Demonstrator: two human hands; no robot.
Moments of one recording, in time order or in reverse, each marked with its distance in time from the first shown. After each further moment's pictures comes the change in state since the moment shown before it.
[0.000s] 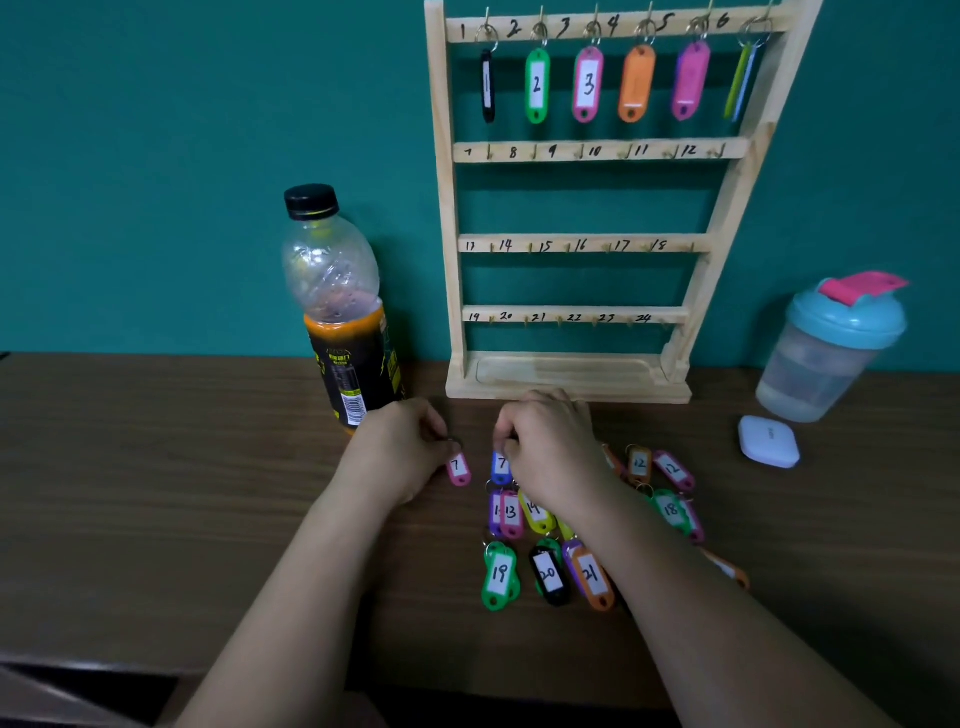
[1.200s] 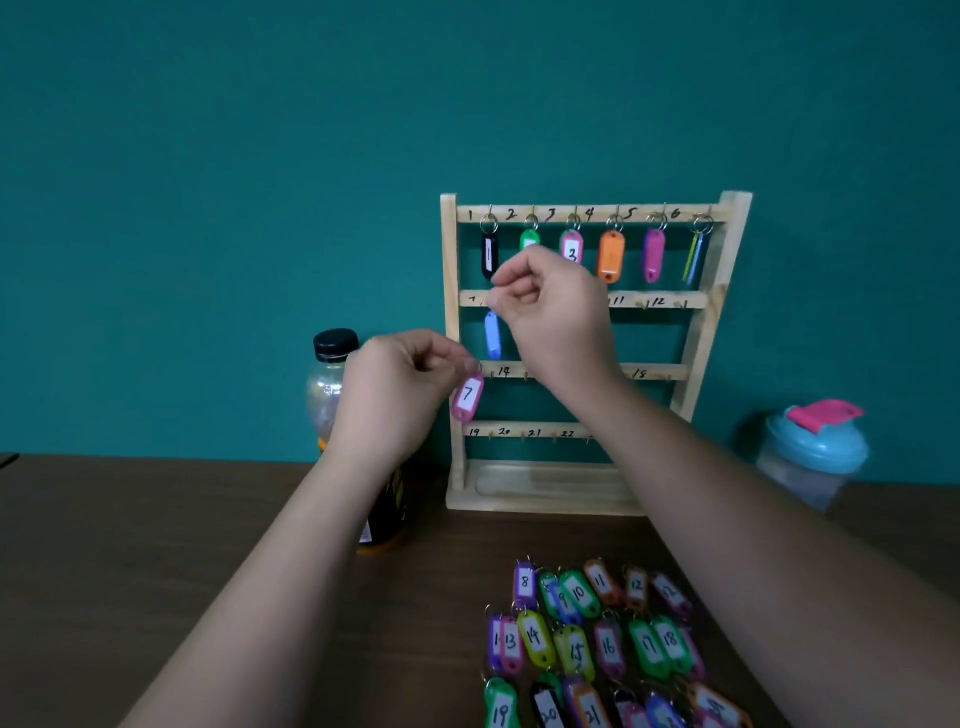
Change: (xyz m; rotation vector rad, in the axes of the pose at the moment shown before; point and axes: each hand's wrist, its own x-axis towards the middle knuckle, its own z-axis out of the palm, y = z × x) left_hand 0.032 0.100 -0.117 -0.457 0.362 0.373; right_hand 0.121 -0.036 -0.163 0.612 0.650 -0.219
